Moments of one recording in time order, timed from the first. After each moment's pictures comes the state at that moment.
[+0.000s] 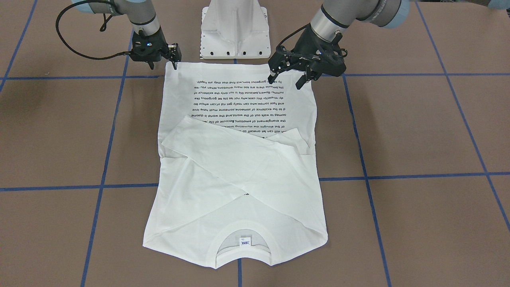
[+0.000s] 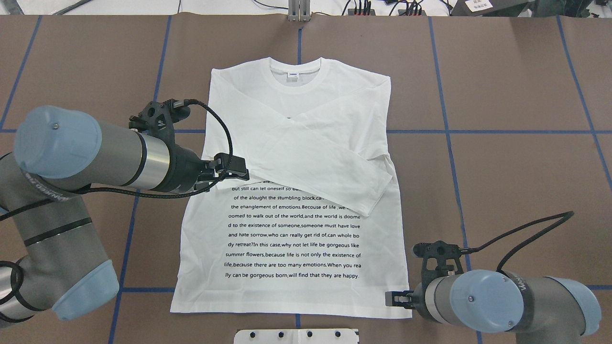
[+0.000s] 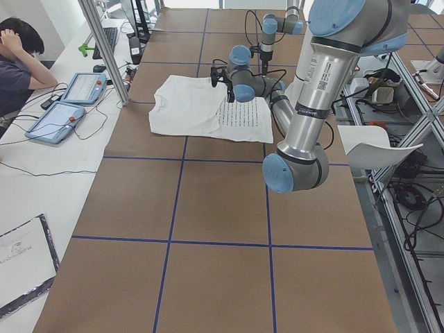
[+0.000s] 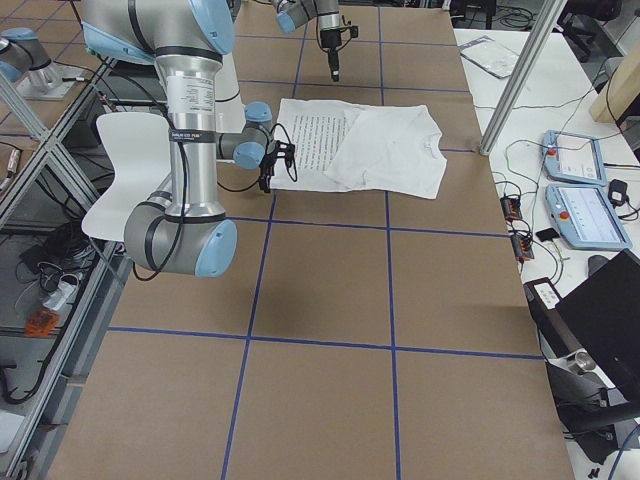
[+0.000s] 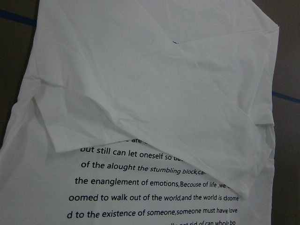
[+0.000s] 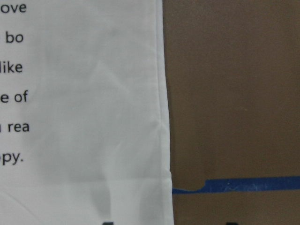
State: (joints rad) left arm -0.57 -1.94 -2.02 -1.97 -1.93 -1.48; right arm 0.12 -1.53 2.10 -1.35 1.66 1.55
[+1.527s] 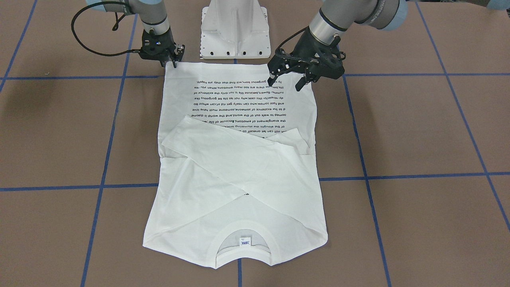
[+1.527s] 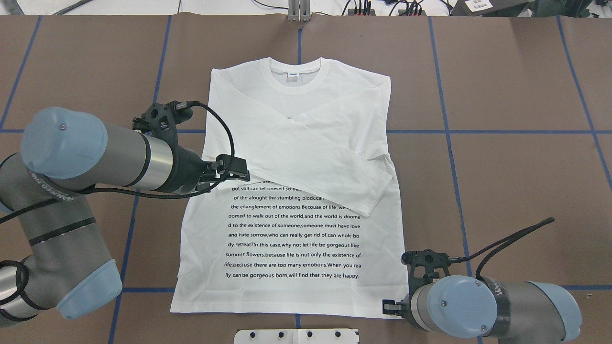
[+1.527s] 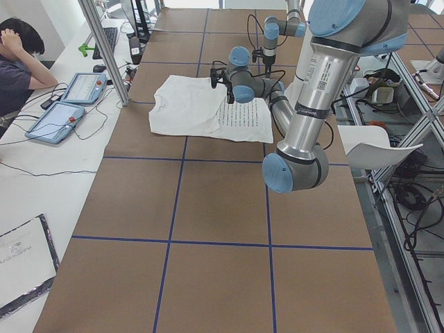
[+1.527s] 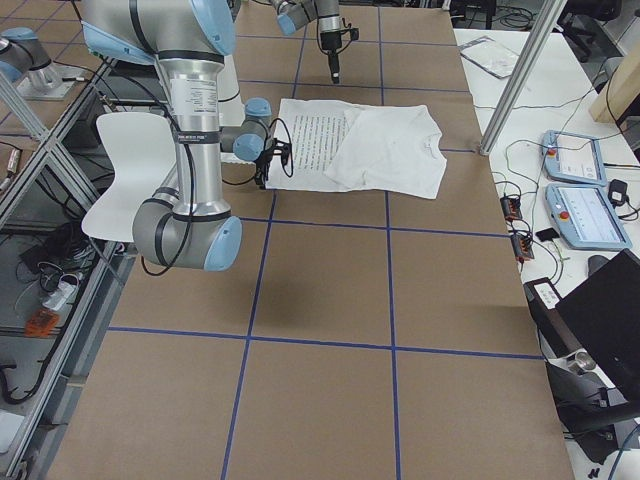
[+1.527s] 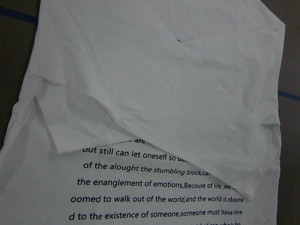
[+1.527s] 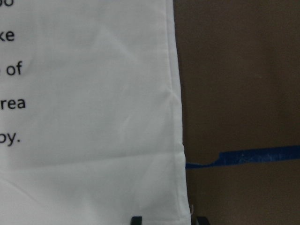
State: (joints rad) left arm -0.57 -1.95 -2.01 -1.97 -1.93 -1.48; right arm 0.10 -1.46 2.08 -1.47 1.69 1.58
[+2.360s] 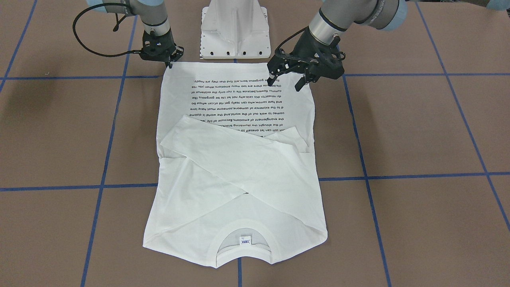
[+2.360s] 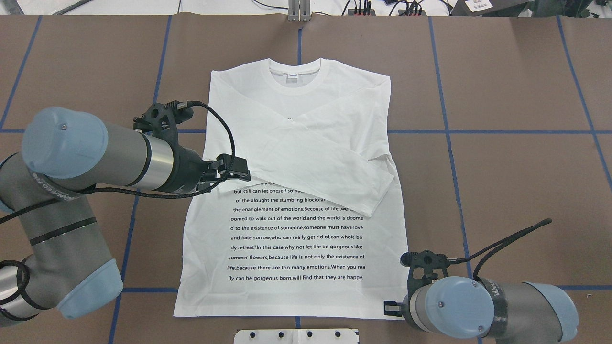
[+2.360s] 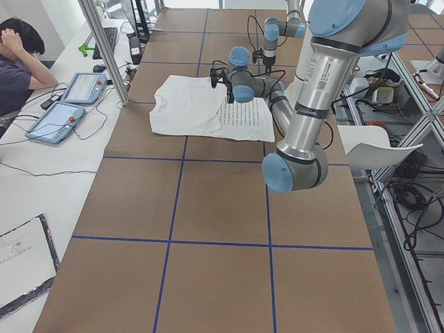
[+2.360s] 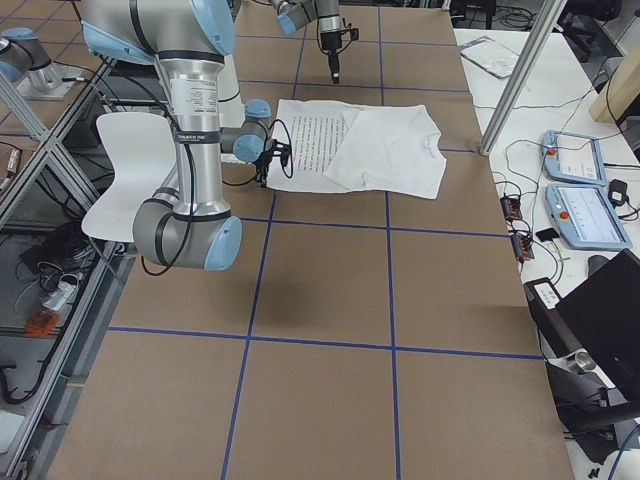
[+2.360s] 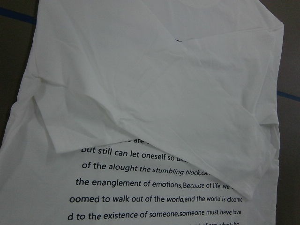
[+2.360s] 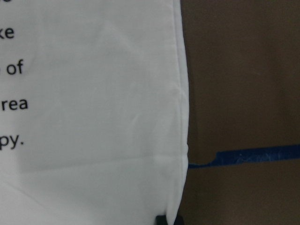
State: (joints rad) left arm -0.57 -1.95 -2.00 -1.98 -1.93 -1.48; right arm 0.10 -1.46 2.08 -1.47 1.69 1.58
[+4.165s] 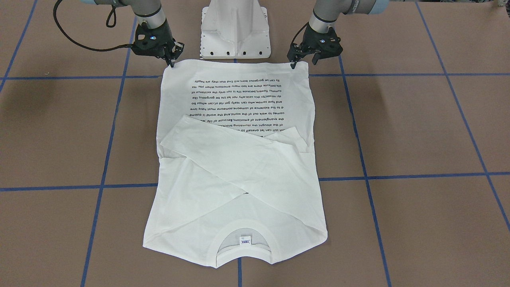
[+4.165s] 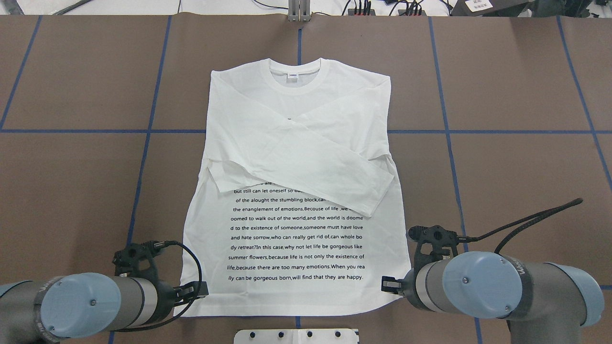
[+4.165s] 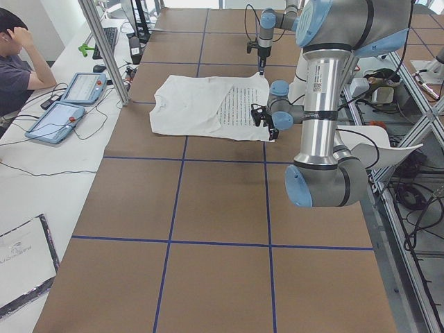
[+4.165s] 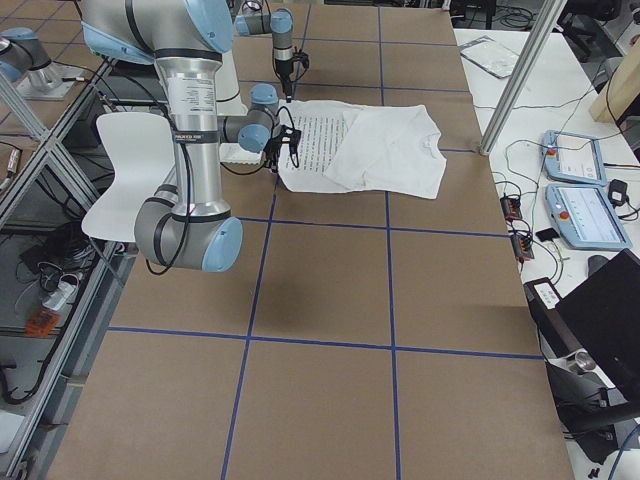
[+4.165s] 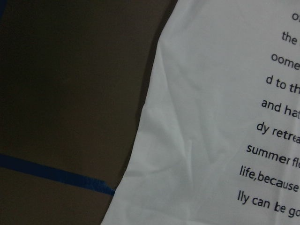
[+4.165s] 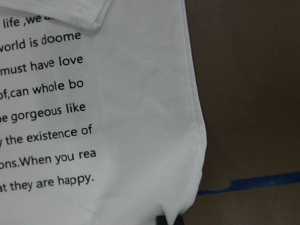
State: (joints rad) left arm -0.14 -1.63 -2.09 -1.90 -1.65 -1.78; right arm 0.18 -1.45 2.17 -1.47 1.70 1.61
